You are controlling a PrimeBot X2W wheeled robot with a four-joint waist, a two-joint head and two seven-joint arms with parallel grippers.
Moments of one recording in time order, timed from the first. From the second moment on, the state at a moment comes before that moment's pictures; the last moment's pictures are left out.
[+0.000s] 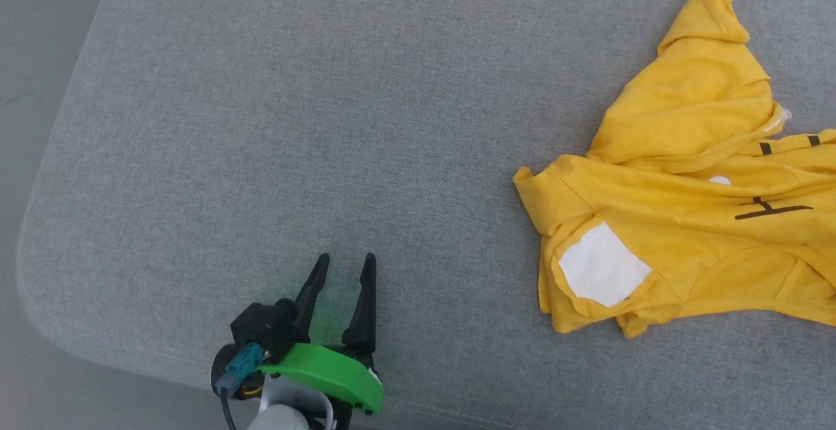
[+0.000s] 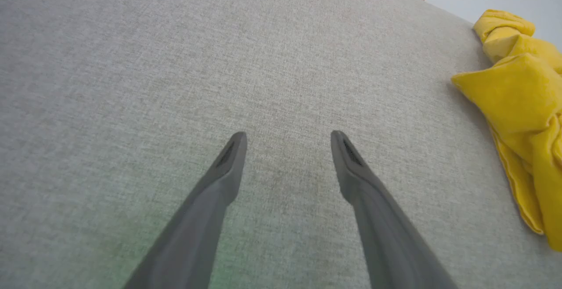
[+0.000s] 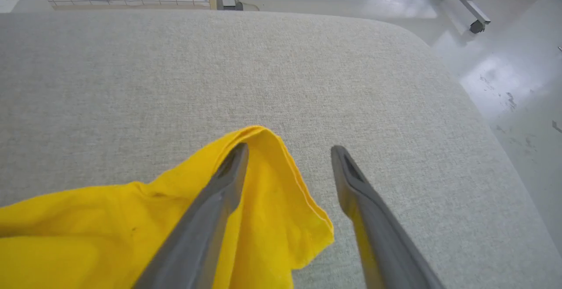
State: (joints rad) left arm -0.09 0.13 -0.41 0.12 -0.48 0.09 -0.25; right arm -0.48 -0.36 -0.61 0.34 -0.02 0.13 0.34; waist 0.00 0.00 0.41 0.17
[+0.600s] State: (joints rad) left arm -0.06 0.13 -0.41 0.13 -0.49 0.09 -0.25; right arm -0.28 -0.21 -0.21 -0.04 0.30 0.13 0.54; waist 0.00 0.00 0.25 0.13
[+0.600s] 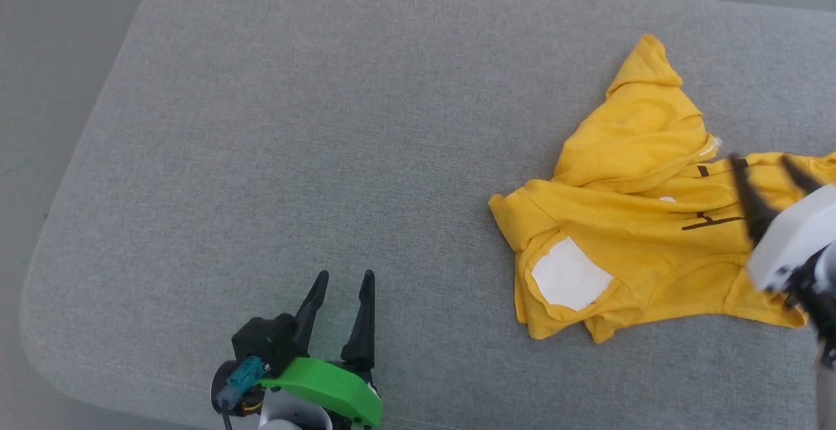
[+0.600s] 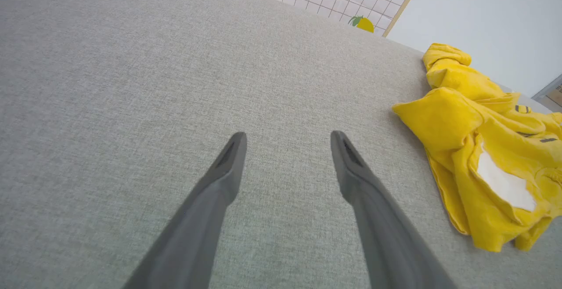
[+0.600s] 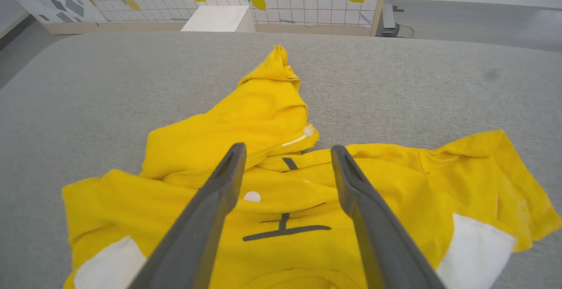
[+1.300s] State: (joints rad) left arm -0.04 0.12 -0.42 0.15 -0.51 0.09 -0.25; right arm -0.15 -0.21 0.02 0.12 0.24 0.13 0.66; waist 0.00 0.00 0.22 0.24
